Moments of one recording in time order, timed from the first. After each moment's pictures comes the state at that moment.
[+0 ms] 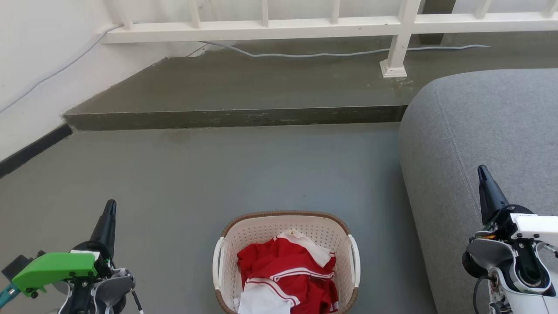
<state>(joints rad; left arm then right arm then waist) -0.10 0.04 0.09 0.28 -1.60 -0.12 0.11 -0.09 -0.04 -0.14 0.28 1.60 0.12 0.11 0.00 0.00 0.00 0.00</state>
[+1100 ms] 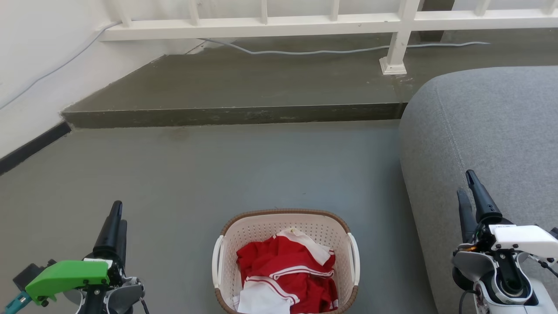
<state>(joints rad) -0.07 0.02 0.06 0.29 -1.57 -0.12 0.07 -0.05 -0.02 -0.08 0.28 1.55 0.11 0.06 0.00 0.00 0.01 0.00</state>
